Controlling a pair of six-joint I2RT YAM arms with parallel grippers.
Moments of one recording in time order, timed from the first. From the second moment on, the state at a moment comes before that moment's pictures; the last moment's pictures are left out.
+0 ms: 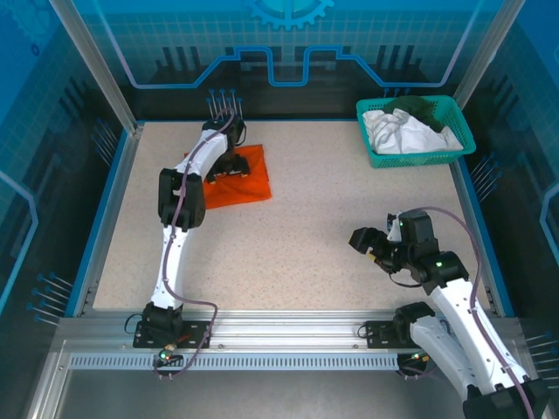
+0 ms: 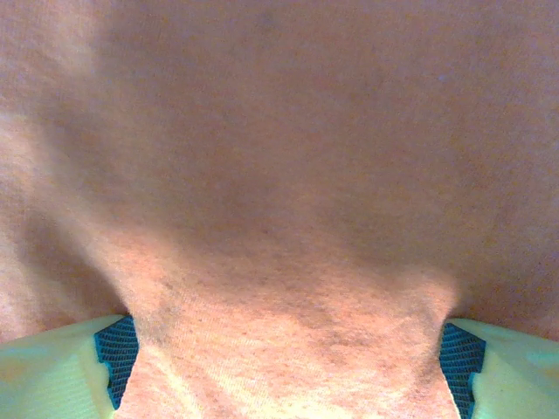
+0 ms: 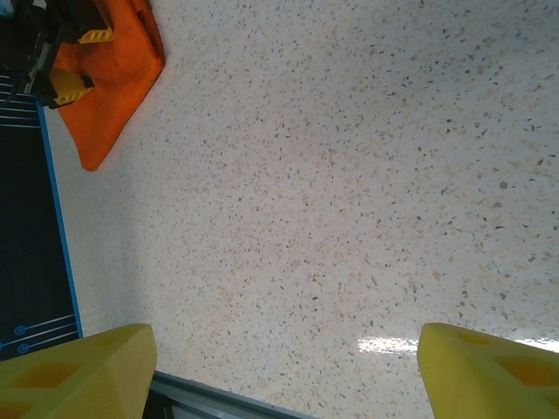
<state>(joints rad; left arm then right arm) -0.16 2.53 2.30 -1.24 -0.12 -0.55 0.22 0.69 0.62 -0.80 -0.40 0.81</state>
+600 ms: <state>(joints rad) 0.07 2.57 2.36 -1.24 -0.09 -0.37 0.22 0.79 0.69 -0.81 -0.41 0.81</state>
